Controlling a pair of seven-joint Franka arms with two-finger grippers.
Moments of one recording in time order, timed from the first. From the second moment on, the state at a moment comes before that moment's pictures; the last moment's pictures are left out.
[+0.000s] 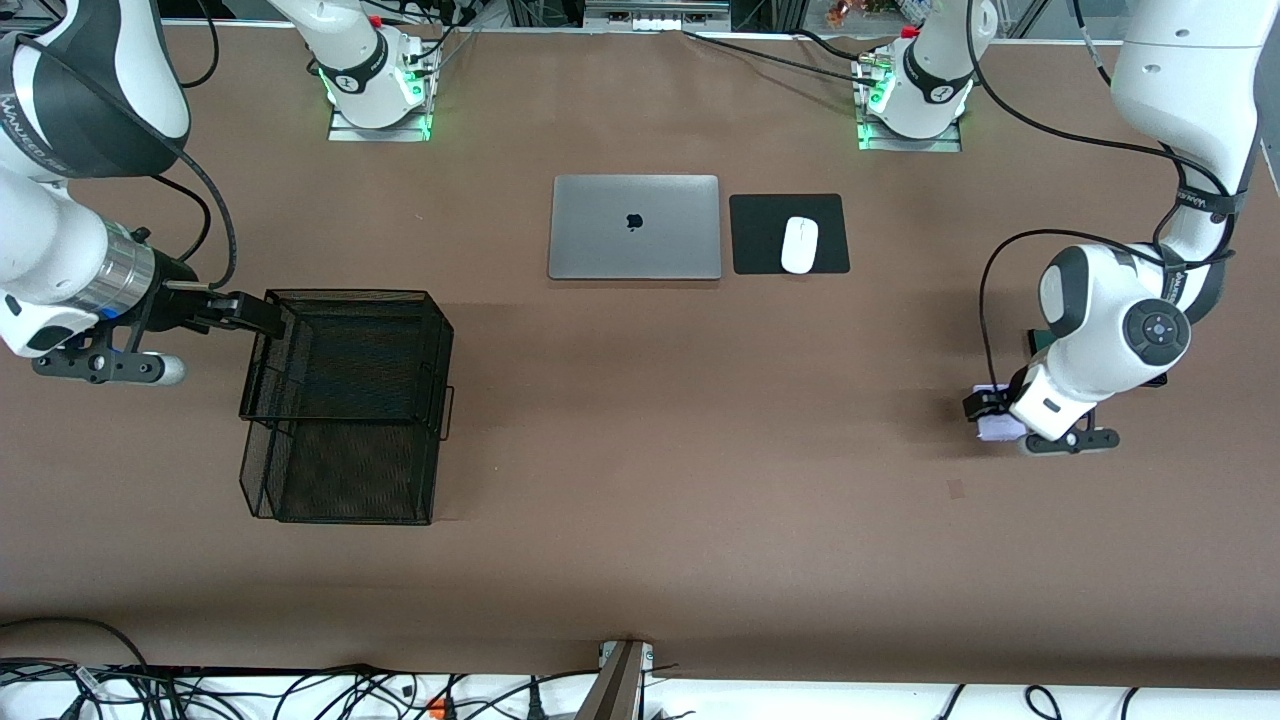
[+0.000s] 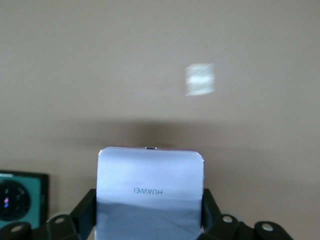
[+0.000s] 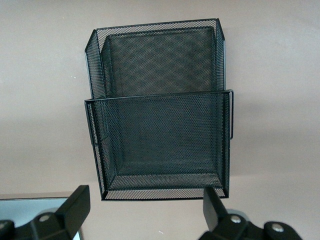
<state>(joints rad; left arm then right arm) 0.08 0.50 -0.07 -1.89 0.07 2.40 -0.12 -0.07 0.25 0.19 -1.52 0.02 1.69 0.19</state>
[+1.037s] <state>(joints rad) -0.66 0.81 -0.08 -1.40 0.05 2.27 -0.92 -0.07 0.25 0.19 -1.52 0.02 1.69 0.19</state>
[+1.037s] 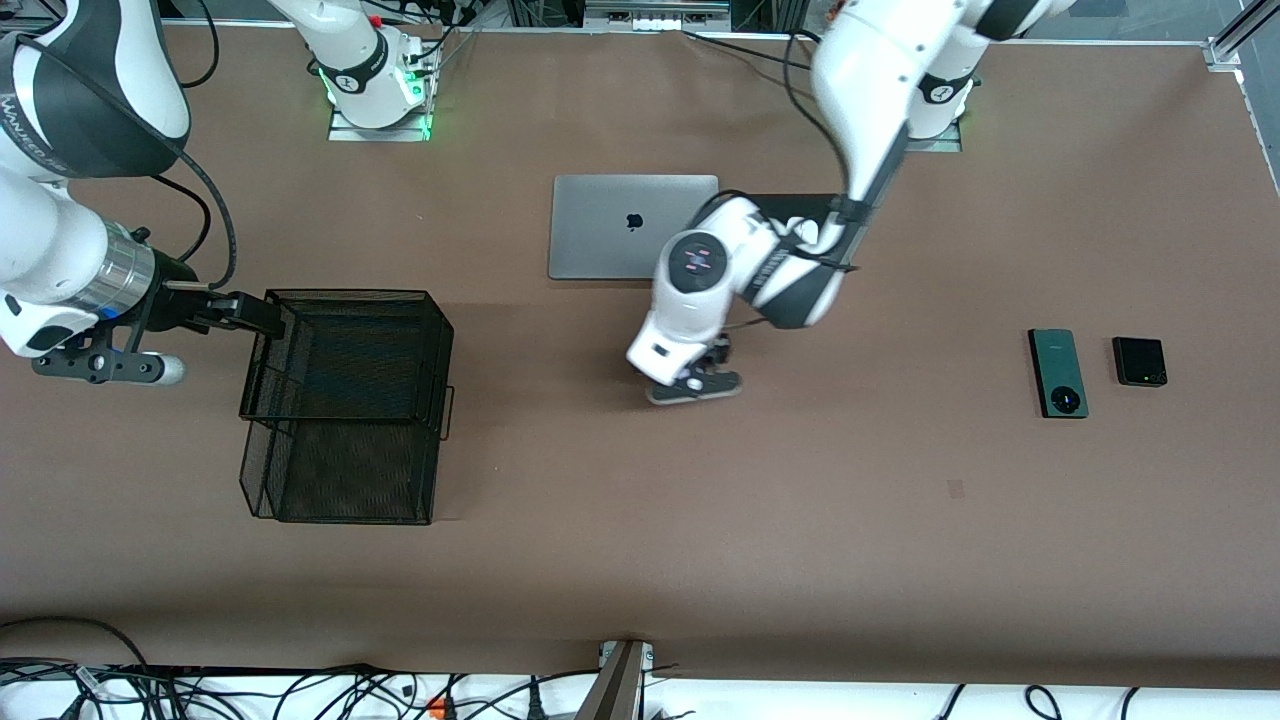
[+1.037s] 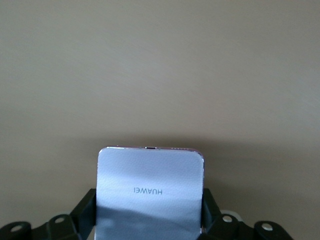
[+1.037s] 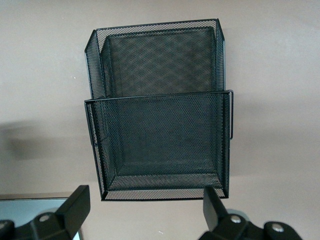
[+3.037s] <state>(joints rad) -0.70 0.75 0.13 -1.31 0.05 2.05 -0.78 0.09 0.25 0.23 -1.52 -0.01 1.71 0.31</state>
